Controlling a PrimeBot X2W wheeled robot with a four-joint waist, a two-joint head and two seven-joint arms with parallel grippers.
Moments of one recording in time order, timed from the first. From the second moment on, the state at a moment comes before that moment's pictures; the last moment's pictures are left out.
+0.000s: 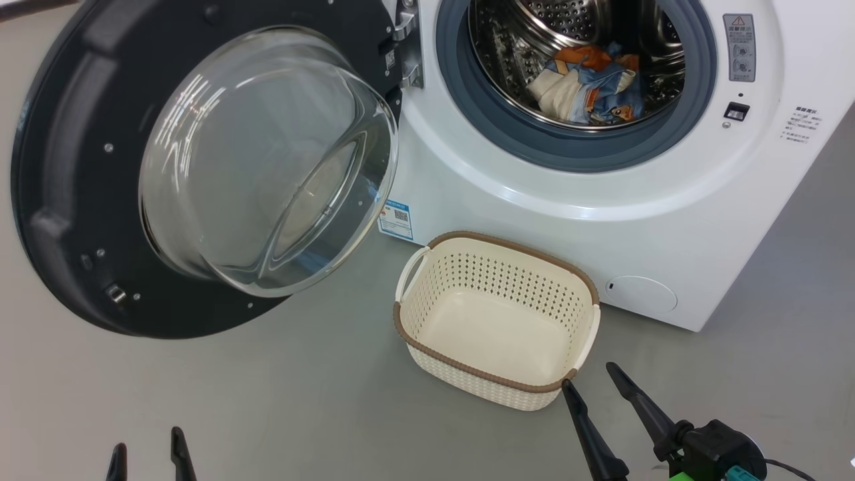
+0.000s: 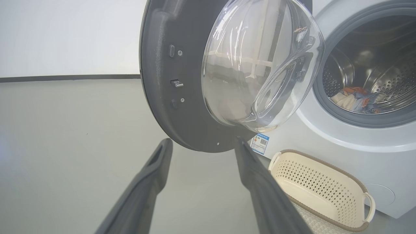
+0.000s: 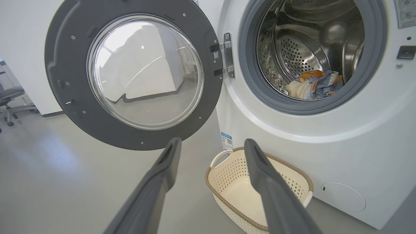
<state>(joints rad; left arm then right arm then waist) 0.25 0.05 0.00 -0.06 -0.27 0.19 -0.26 0.06 -0.10 0.21 0.07 0.24 0.13 -0.26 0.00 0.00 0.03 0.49</state>
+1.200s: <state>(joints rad) -0.15 0.18 0.56 0.15 -1.02 -0.03 -0.14 0.04 -0.13 0.18 0.05 0.23 0.13 -0.24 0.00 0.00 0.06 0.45</state>
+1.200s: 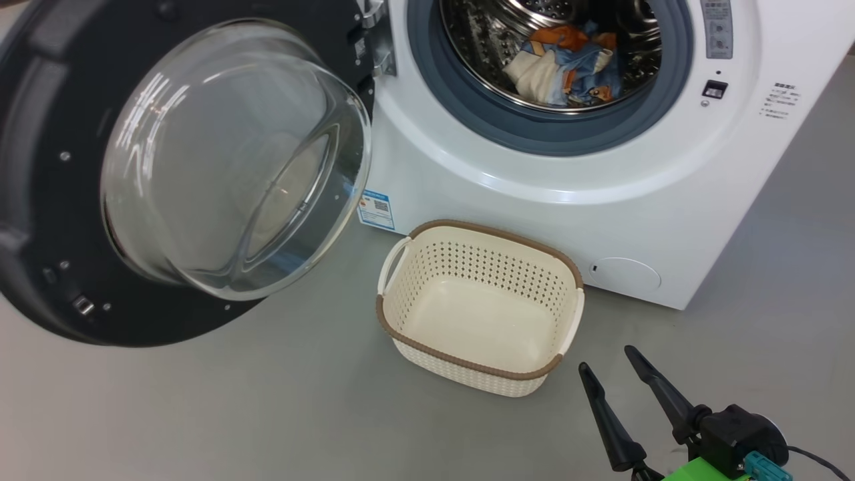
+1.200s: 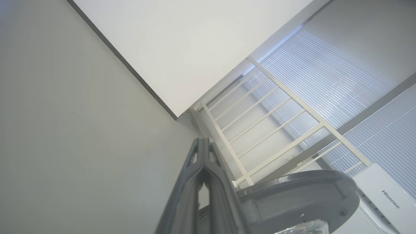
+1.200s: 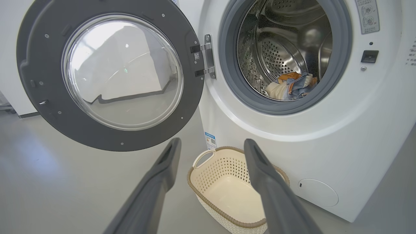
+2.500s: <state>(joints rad) -0.55 0.42 0.66 0.63 -1.45 -0.06 0.35 0.04 -0.25 0.15 -0.14 0.21 0.13 -0.09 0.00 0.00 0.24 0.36</state>
